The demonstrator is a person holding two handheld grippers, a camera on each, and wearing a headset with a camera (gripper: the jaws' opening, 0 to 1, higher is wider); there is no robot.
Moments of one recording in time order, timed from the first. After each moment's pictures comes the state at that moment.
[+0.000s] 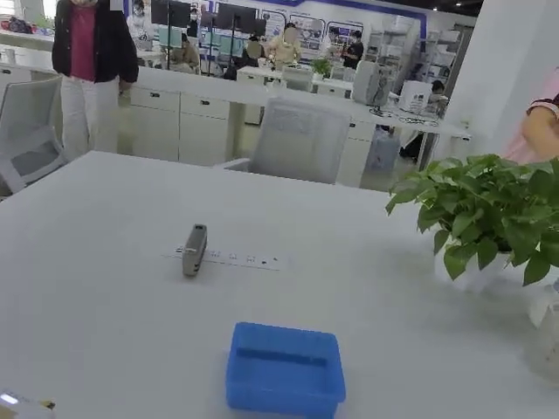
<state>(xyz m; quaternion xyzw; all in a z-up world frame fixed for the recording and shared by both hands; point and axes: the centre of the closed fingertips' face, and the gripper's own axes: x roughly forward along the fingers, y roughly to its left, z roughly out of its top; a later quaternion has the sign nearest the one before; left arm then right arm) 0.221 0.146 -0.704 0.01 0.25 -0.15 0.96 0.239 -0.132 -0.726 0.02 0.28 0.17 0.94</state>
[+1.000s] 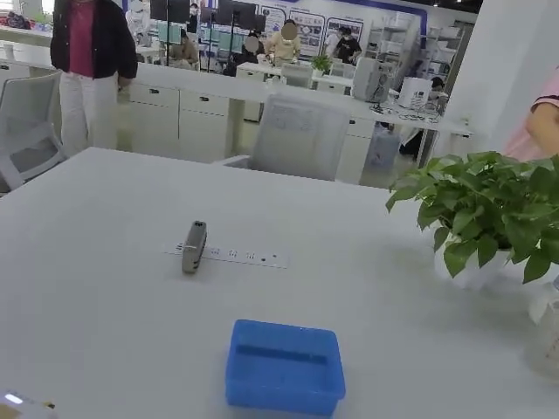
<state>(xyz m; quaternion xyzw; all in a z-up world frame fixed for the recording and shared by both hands) 0.219 0.148 -0.712 0.02 0.26 -0.15 0.95 0.238 -0.133 -0.729 0.02 0.29 0.17 0.94</state>
